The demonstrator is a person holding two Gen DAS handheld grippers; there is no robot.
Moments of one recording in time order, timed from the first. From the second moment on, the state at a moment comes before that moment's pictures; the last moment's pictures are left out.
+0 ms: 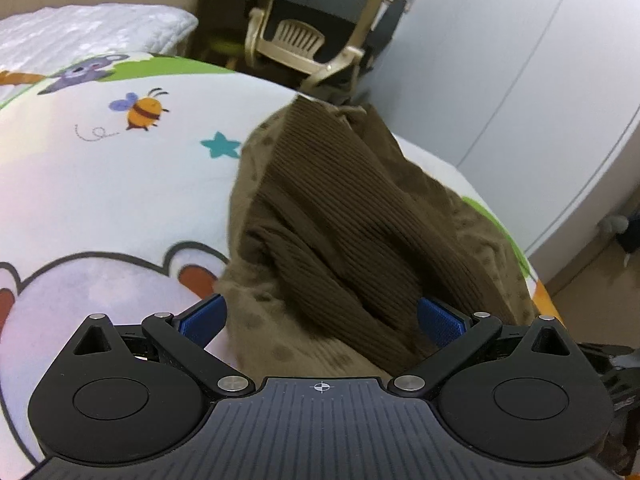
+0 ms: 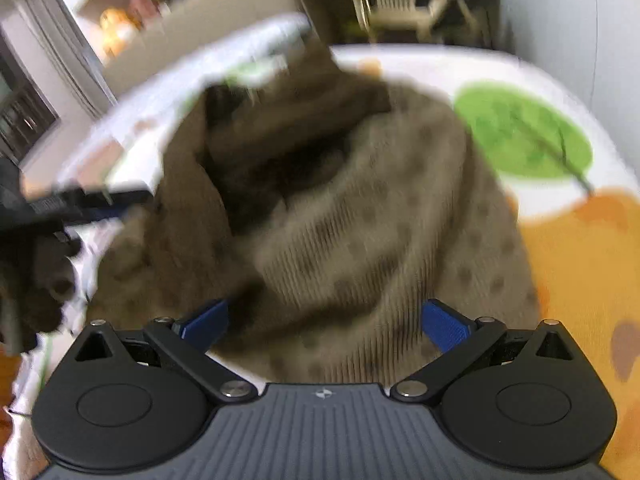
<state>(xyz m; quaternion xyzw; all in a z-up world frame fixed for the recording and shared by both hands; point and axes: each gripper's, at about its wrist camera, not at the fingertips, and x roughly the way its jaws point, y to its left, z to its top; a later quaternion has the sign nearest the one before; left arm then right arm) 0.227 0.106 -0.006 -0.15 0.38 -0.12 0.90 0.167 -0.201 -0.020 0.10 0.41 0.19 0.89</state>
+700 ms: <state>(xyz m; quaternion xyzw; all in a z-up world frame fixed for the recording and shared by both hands) 0.247 0.115 -0.035 -0.16 0.40 -0.13 0.89 0.313 -0.222 -0.057 0.14 0.39 0.16 0.90</state>
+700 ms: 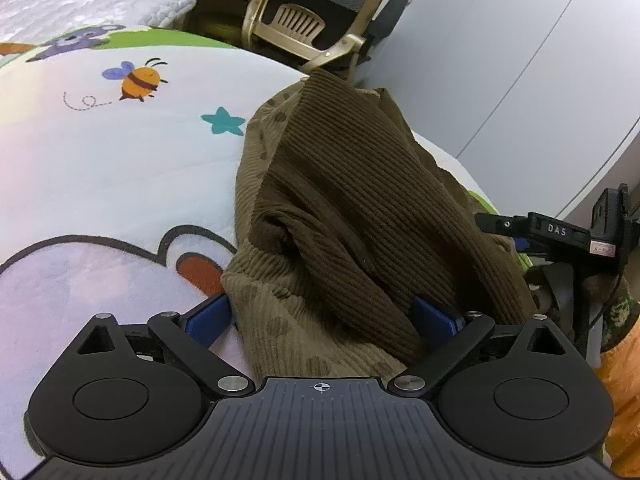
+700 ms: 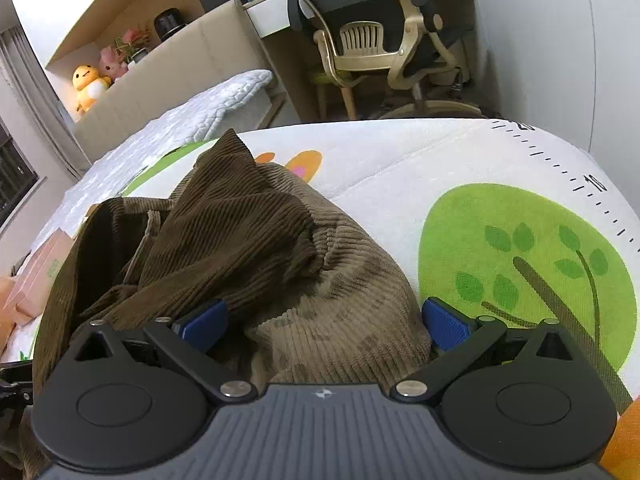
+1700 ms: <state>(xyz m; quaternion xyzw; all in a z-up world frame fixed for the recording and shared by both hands) 0.073 0.126 0.004 -0.05 0.39 -0.17 0.90 0.071 -0.237 -0.030 0.05 0.35 0.19 0.91</state>
